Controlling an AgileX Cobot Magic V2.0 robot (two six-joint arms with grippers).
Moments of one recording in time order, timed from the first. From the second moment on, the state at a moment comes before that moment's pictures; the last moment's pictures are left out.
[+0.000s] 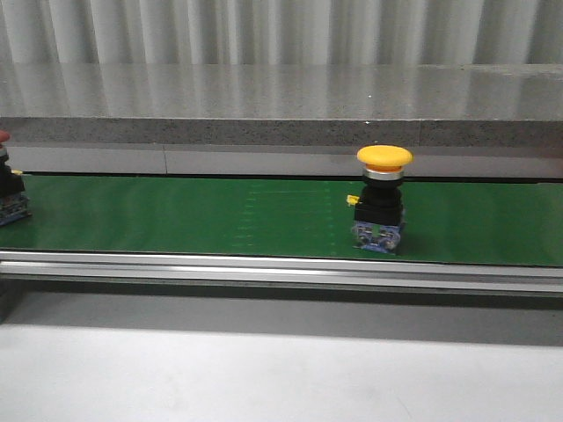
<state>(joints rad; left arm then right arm) -0.14 1.06 -0.85 -0.17 0.63 0.26 0.00 0.06 -0.48 0.00 0.80 0.01</state>
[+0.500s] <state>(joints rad) -0.17 0.57 -0.55 -0.17 0.60 0.26 0.04 0.15 -0.53 0.00 0.79 0.01</state>
